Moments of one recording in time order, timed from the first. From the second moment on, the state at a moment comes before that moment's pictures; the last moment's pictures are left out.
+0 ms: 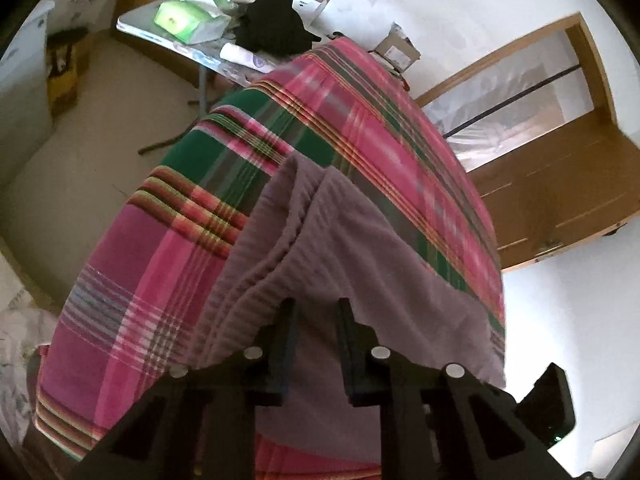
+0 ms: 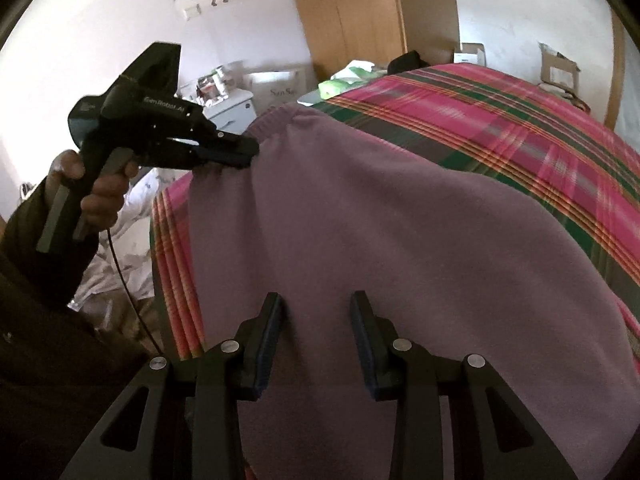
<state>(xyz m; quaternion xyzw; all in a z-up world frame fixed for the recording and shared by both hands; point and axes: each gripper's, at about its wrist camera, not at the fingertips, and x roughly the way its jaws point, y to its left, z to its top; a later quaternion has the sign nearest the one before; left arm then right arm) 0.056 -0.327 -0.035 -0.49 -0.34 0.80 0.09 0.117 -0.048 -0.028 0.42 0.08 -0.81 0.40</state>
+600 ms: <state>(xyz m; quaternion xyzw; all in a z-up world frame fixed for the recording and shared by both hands) 0.038 -0.264 0.019 -0.48 -0.23 0.84 0.11 0.038 0.059 0.007 0.41 0.03 -0.87 0.27</state>
